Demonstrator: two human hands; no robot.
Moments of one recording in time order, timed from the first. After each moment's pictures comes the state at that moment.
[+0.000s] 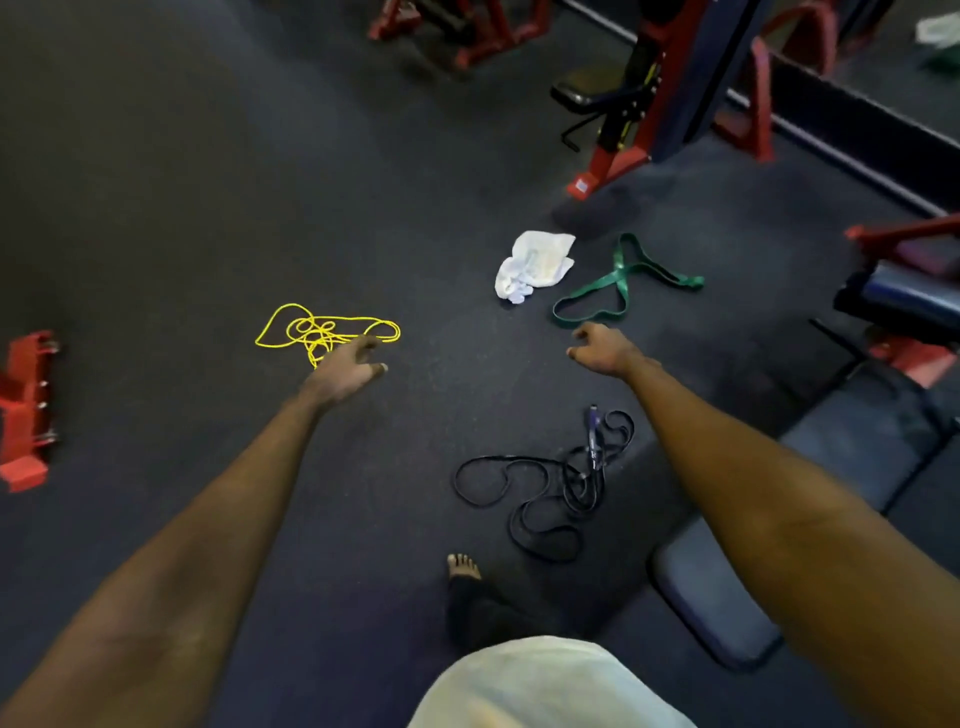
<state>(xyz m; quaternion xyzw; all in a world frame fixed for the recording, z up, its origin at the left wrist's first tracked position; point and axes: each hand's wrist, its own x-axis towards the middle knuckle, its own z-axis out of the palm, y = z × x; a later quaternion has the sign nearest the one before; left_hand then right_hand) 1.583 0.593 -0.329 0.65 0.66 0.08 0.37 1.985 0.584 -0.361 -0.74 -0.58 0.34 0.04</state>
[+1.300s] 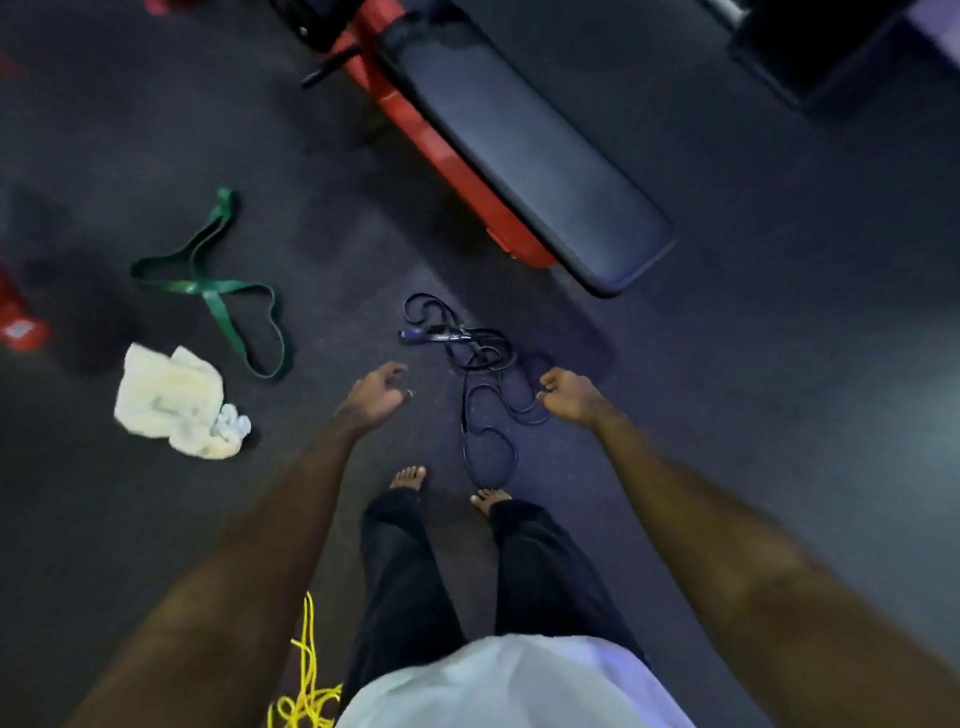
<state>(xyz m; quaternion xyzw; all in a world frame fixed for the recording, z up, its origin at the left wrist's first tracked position) 1.926 0.844 -0.510 0.86 0.06 -0.39 0.32 1.857 0.537 -0.505 -0.86 0.21 0.36 0.31</state>
